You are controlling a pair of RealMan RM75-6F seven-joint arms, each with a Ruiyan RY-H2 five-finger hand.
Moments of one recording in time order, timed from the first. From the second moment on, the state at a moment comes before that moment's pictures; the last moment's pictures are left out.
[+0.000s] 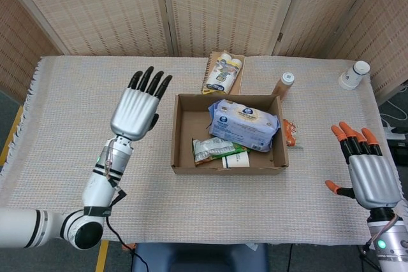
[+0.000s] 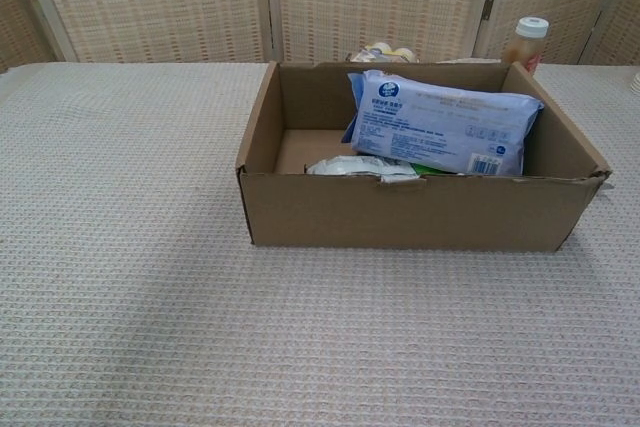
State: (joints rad) left arm -1.17 -1.16 -0.17 -2.06 0.67 1.46 0.88; right arm 0.20 -0.77 0.10 -2.36 -1.25 1.45 -0.48
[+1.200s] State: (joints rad) left arm -0.30 -1.02 0.18 -1.82 1.48 1.69 0.28; right arm 0.21 -0.83 0.08 -2.36 -1.28 1.43 -0.55
